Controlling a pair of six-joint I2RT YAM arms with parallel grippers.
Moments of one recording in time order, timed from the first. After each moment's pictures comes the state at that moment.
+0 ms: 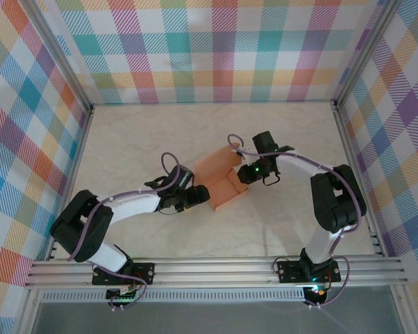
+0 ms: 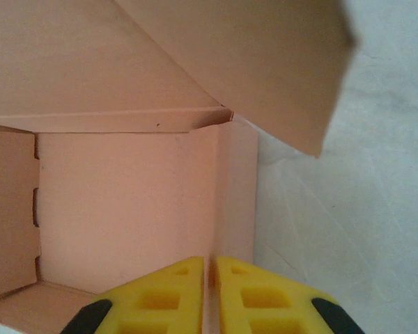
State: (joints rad) left arm -0.68 1.53 0.74 -0.20 0.18 -0.96; right arm 0.42 1.74 1.10 -0.52 -0.39 -0.06
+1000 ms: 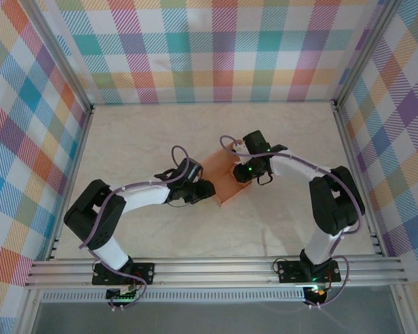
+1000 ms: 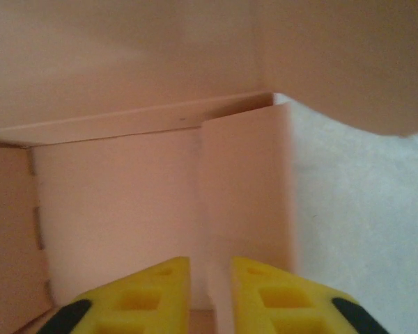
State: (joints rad) left arm -0.69 1.65 0.86 -0.18 0.23 -0.95; right arm 0.50 1.71 1.14 -0.55 -0.21 0.00
